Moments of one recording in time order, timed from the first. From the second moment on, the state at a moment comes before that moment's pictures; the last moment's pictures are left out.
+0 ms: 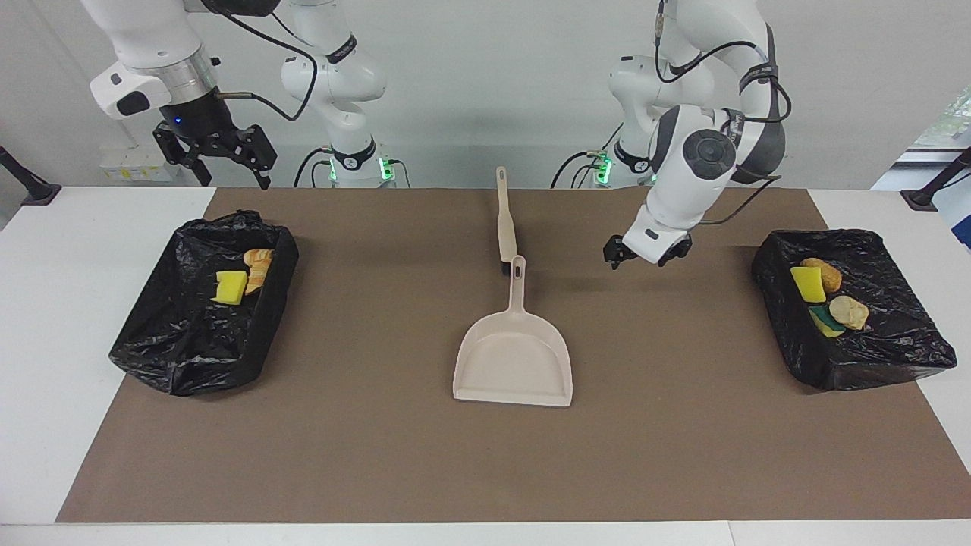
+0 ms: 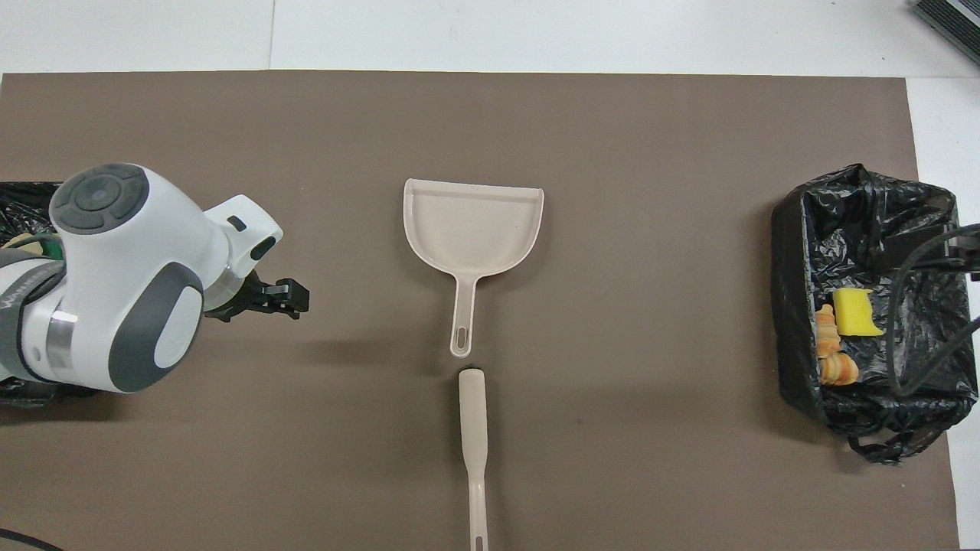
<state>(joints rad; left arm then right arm) -0.27 0.05 0.04 -2.00 -0.02 1.89 -0.20 -0.02 -0.05 -0.02 -1.55 -0.01 1.51 0.05</state>
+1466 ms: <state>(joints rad) -0.06 -0.03 0.03 -1.57 0.00 1.59 0.17 -0.02 -0.05 -0.02 -1.55 -0.01 1.51 0.05</state>
